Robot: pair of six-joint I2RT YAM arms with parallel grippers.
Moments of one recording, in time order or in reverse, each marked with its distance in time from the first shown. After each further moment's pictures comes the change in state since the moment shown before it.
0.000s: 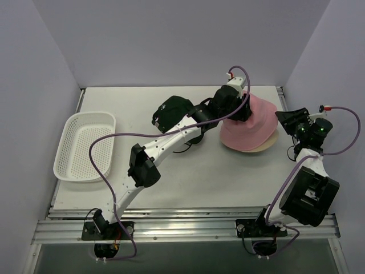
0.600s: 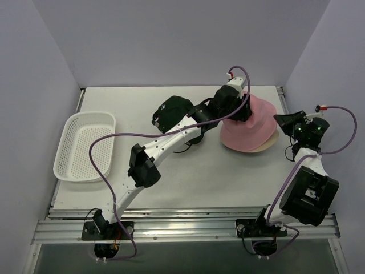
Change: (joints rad) left arm -0.001 0.000 0.000 0.000 -0.001 -0.001; right arm 0.024 0.010 0.000 -0.026 0.025 -0.023
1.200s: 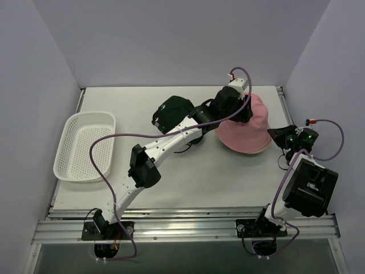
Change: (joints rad) left arm -0.007 0.000 -0.002 0.001 -0.002 0.001; right arm 0.006 0.091 -0.140 0.036 0.072 -0.033
